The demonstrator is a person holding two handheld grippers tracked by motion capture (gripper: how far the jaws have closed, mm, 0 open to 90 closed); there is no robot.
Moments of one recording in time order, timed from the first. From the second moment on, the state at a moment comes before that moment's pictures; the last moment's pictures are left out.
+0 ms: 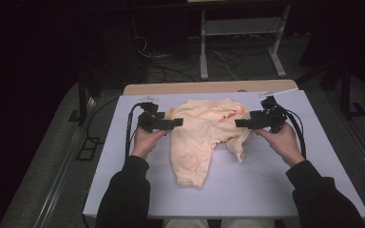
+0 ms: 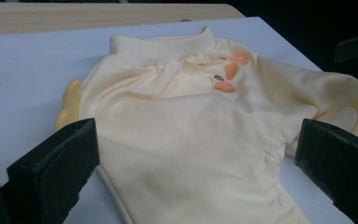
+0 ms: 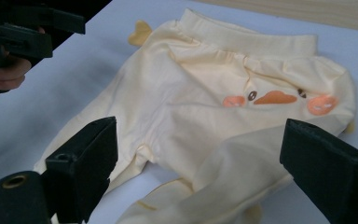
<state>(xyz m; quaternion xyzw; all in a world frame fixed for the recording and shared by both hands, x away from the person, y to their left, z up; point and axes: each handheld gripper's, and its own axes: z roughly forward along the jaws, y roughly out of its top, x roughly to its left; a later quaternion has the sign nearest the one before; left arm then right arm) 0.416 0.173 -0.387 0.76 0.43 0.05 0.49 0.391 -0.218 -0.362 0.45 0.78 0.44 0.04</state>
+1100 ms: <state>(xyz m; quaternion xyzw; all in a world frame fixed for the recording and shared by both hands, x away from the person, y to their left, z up) 0.344 0.188 -0.431 0.77 0.44 0.01 0.46 0.326 -0.225 -0.390 0.45 0.78 0.43 0.04</state>
